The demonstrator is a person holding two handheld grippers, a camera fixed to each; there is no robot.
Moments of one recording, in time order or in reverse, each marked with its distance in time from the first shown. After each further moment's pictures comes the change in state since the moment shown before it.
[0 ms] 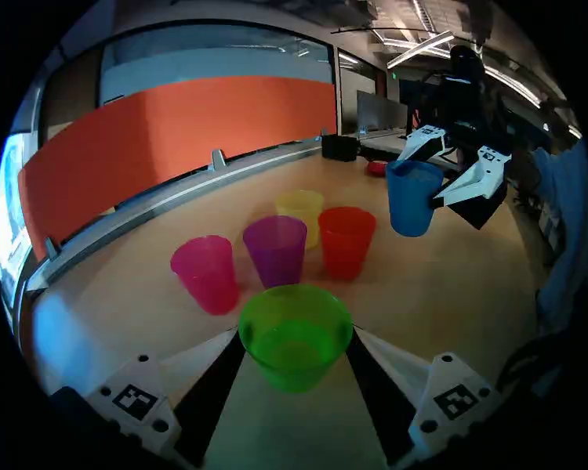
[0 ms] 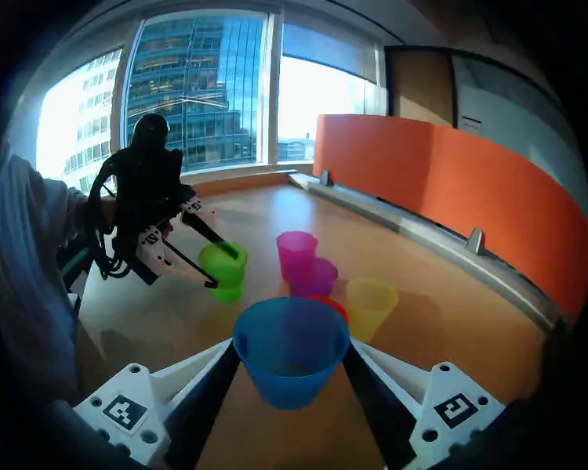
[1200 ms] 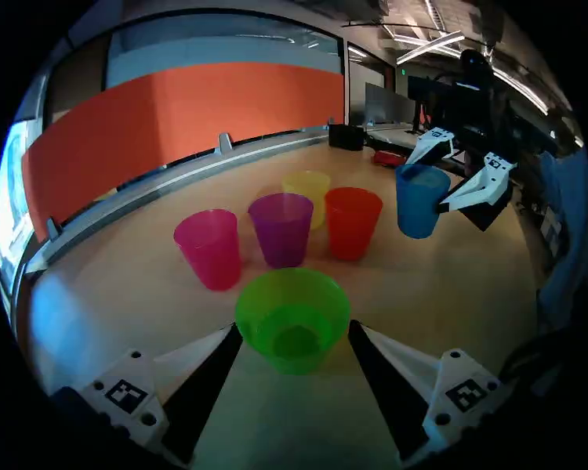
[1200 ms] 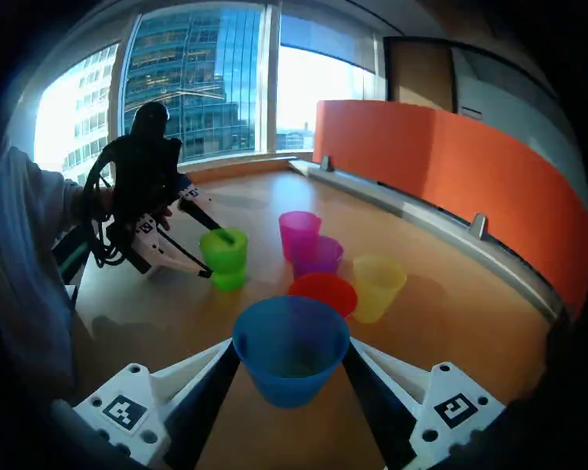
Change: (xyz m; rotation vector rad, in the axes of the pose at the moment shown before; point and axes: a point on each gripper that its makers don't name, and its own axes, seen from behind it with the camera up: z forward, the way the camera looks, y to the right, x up) left arm -0.023 -0.005 -0.004 0.017 -0.042 -0.039; right arm -0.024 -0.007 0.007 -0.002 -0.046 0.012
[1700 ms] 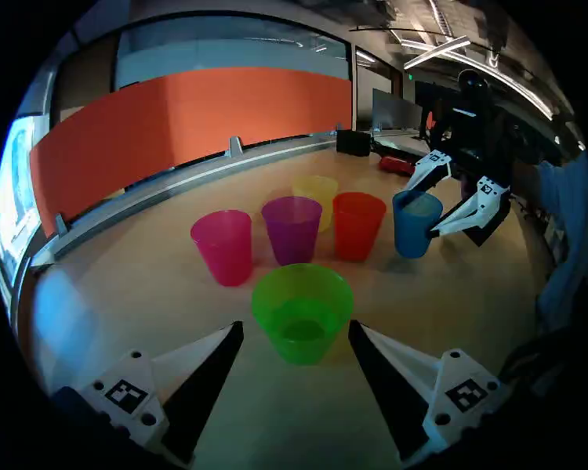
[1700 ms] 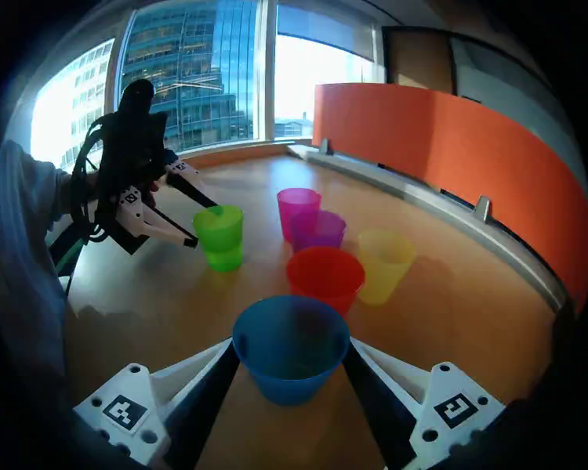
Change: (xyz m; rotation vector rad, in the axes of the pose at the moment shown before) left arm 0.000 -0.006 -0.017 0.025 0.018 -0.022; right arm -0.029 0.001 0.016 -0.002 -0.050 0.014
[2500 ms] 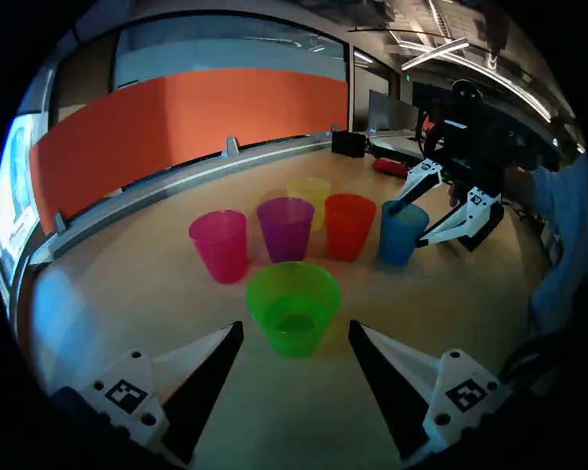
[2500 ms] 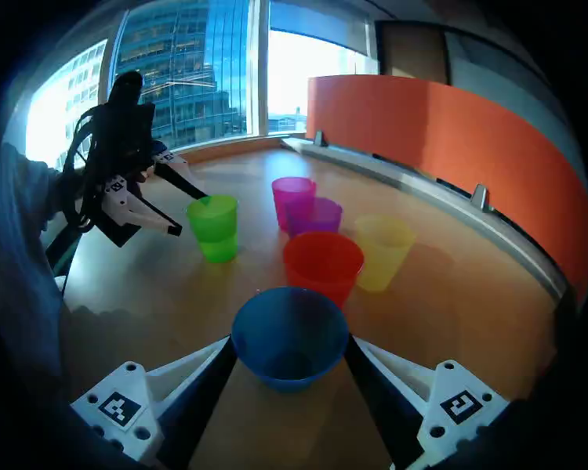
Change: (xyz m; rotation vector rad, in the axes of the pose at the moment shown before) left arm 0.000 0.007 -0.013 -0.018 -0.003 -0.004; right arm -0.014 -0.001 0.001 -0.018 -0.020 0.025
